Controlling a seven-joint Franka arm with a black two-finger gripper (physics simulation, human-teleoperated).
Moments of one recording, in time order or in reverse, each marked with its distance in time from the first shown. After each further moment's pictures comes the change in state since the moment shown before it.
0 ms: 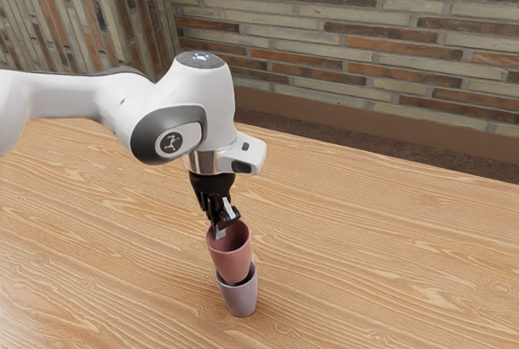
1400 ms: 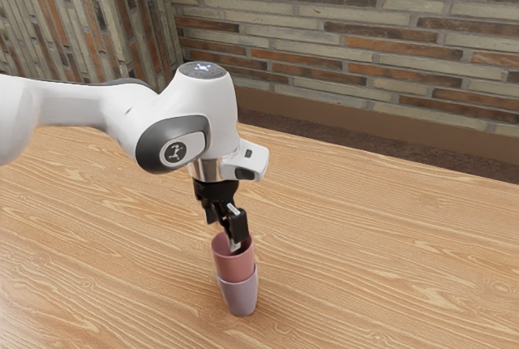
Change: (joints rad) arm 0.001 0.022 0.000 -0.019 -0.007 0.066 0.006
